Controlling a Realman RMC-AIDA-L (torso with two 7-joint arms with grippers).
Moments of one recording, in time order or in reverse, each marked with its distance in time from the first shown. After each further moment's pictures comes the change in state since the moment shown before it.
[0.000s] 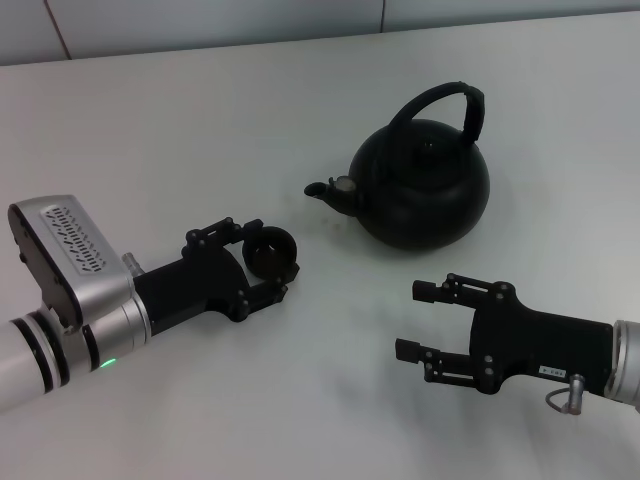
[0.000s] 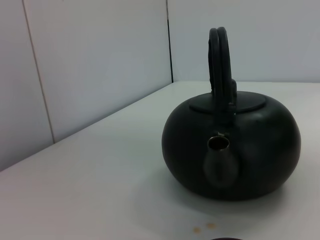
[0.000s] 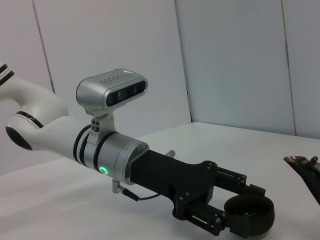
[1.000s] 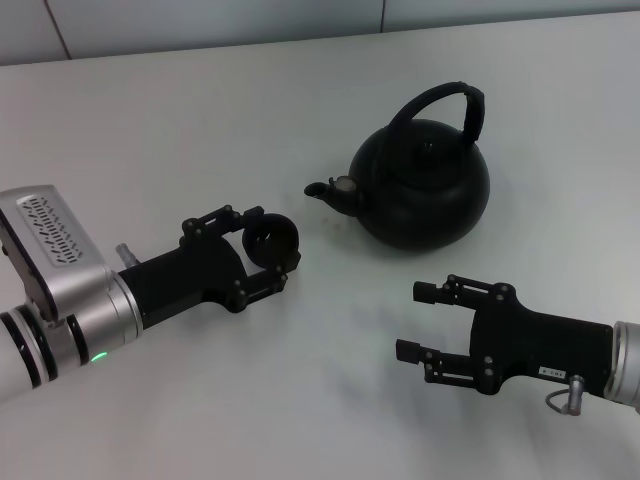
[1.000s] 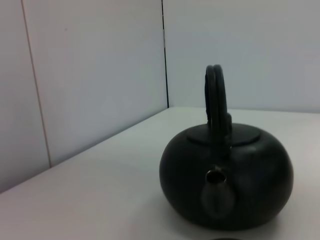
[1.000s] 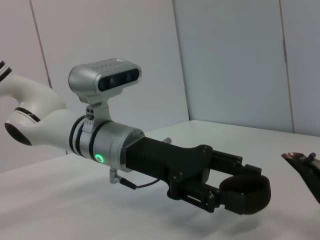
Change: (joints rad) left arm 0.003 0.000 0.004 0.040 0.000 0.091 -0.052; right arm -0.002 0.000 0.000 0.003 0.000 0.008 0.000
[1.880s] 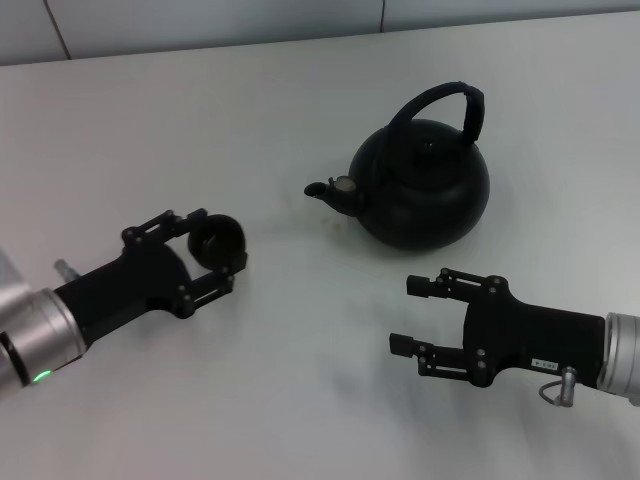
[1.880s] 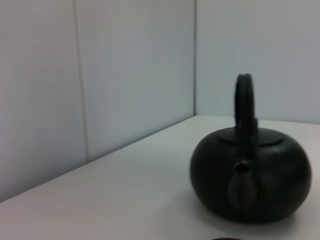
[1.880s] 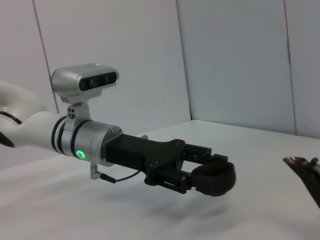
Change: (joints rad) left arm 0.090 0.006 -0.028 0.109 -0.002 0.127 -0.054; right arm 0.020 0.002 -0.001 0.000 -0.001 0.013 0.000
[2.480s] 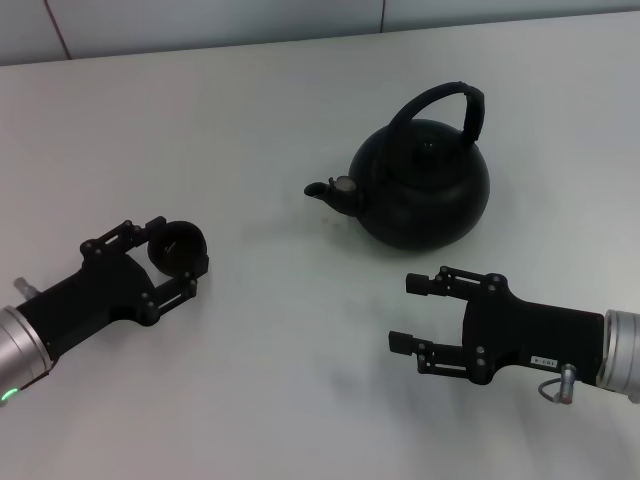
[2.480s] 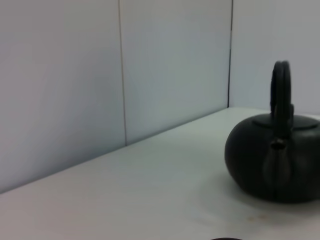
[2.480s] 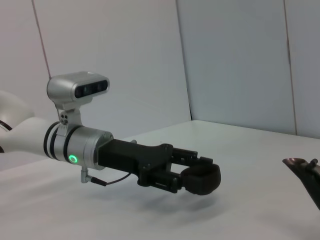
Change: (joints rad) left arm 0.064 0.005 -0.049 0.029 -0.008 -0.016 0.000; right arm 0.006 -0.002 0.000 0.000 -0.001 0.000 0.007
